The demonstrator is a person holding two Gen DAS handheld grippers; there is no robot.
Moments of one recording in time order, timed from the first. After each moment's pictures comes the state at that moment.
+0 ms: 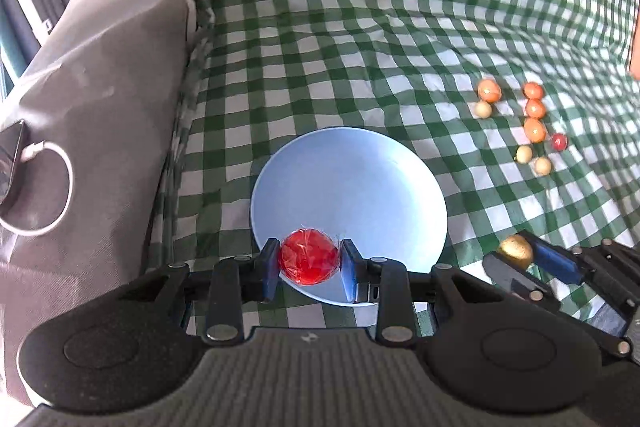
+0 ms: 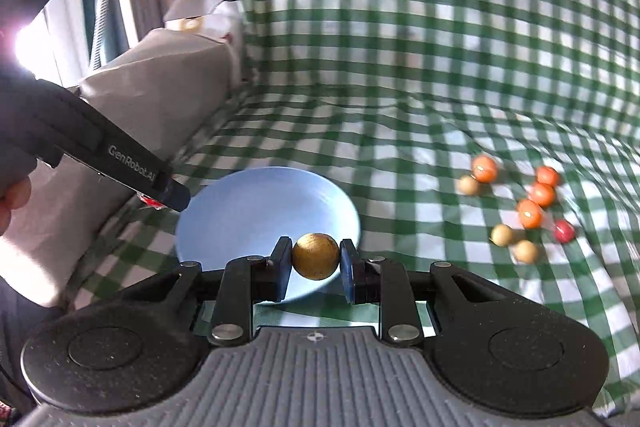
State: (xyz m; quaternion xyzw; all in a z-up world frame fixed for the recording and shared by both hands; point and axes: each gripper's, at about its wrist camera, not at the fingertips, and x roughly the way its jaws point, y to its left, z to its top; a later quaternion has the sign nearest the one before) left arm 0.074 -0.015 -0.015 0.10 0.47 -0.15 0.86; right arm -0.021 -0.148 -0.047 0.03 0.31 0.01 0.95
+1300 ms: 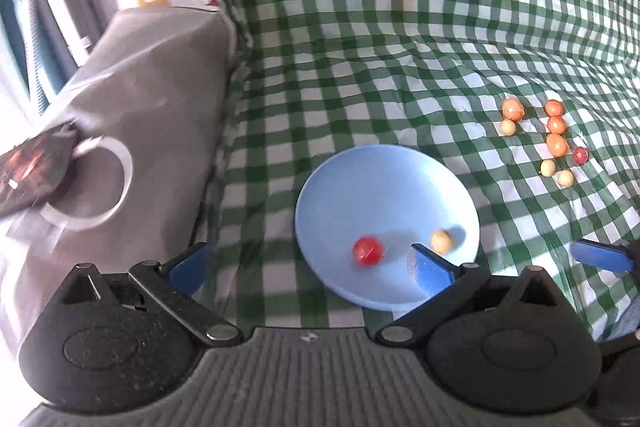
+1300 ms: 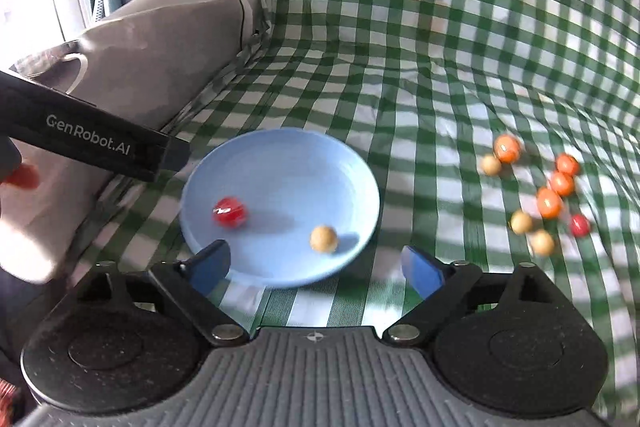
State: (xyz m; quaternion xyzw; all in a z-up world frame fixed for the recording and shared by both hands) left arm 0.044 0.006 -0.011 0.11 0.42 -0.11 0.89; right arm -0.003 -0.137 -0.048 0.01 0.39 0.02 0.92
